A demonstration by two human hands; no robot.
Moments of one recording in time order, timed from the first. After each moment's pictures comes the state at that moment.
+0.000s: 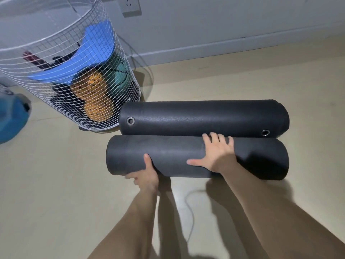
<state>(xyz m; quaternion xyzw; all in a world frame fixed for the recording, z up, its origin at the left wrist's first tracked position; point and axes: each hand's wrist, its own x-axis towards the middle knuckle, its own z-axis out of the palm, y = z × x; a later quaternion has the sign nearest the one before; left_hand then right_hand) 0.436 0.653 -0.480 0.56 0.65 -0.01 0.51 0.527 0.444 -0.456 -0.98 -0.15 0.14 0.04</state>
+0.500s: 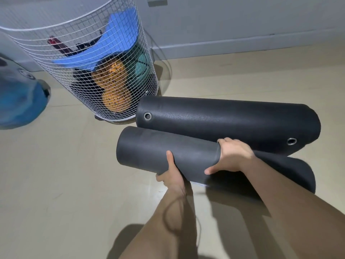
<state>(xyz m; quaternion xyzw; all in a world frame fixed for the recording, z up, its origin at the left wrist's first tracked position) 0.432 0.617 -0.487 0.33 0.64 0.09 0.69 0.546 0.460 -0.434 -0.93 -0.18 0.31 0.03</state>
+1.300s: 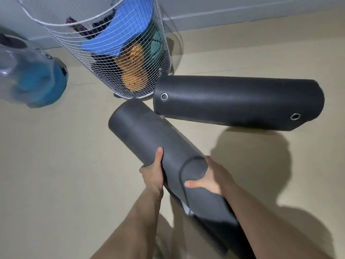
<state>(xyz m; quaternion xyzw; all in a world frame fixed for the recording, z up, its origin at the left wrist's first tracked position) 0.310 0.697 -0.372 0.49 0.63 -0.01 0.60 0.371 0.509 -0.377 -0.81 0.00 0.48 0.34</state>
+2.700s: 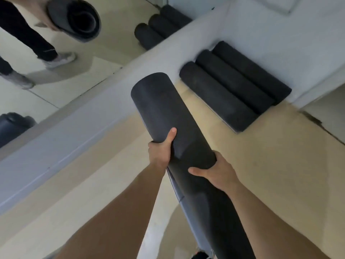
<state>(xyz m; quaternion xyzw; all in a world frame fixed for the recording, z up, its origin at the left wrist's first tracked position) 0.944 -0.331 -0.077 0.71 0.24 -0.26 0.61 0.821 -0.484 -0.078 -0.78 0.35 0.19 0.49</state>
